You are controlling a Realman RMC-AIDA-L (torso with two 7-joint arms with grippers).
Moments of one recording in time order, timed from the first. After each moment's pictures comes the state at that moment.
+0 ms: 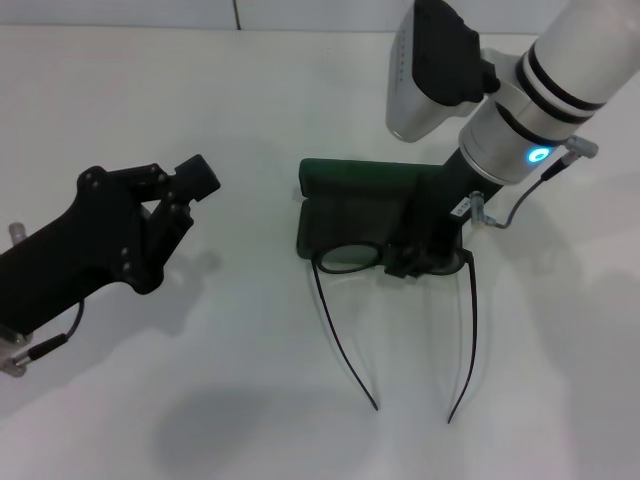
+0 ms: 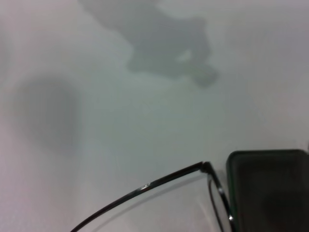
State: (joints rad) left arm -0.16 -2.08 1.03 0.56 1.19 1.81 -0.97; right arm 1.18 2.03 -1.61 -0.56 -2.15 -1.28 1.95
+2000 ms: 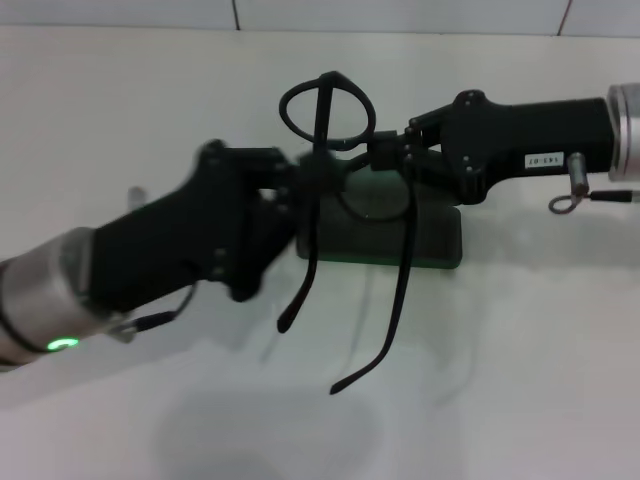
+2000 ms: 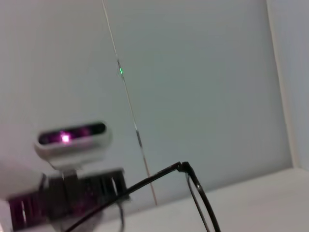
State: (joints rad) left arm -0.44 -2.09 1.07 0.27 1.20 2.02 -0.88; right arm 0.67 2.02 -1.24 -0.81 -1.53 -1.50 1.59
